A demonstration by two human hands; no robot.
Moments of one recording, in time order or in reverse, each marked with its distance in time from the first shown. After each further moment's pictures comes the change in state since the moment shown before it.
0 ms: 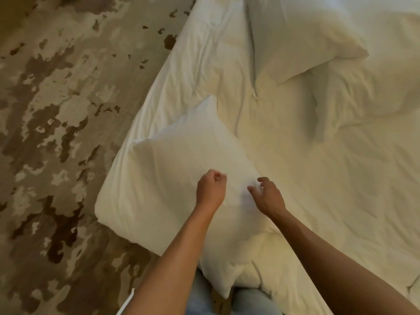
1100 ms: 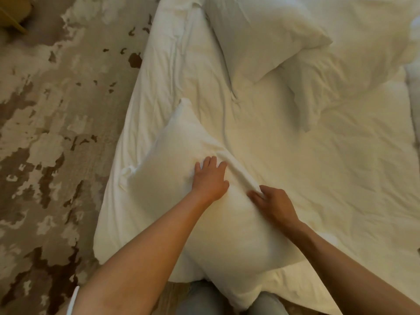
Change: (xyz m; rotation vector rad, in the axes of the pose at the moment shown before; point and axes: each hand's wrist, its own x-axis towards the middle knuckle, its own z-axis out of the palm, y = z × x) left_hand 0.085 0.019 -0.021 0.970 -0.301 0.590; right_hand -0.031 -0.021 0.001 0.039 0.170 -0.077
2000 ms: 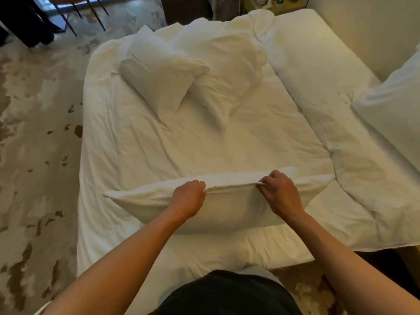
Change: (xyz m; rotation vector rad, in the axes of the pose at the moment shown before) left_hand -0.115 0.134 -0.009 0.224 0.151 0.431; right_hand -0.184 0.123 -0.110 -0.106 0.584 -0.021
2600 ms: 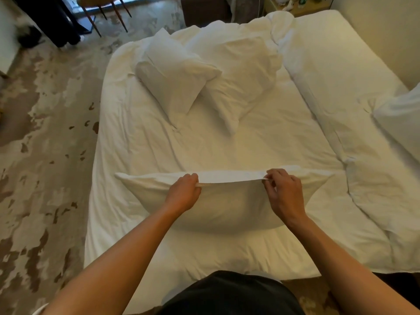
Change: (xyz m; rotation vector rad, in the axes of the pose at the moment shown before) left_hand 0.022 -0.011 -0.015 -0.151 0.031 -0.203; right_hand 0.030 -0.002 -0.012 0.121 0.103 0.027
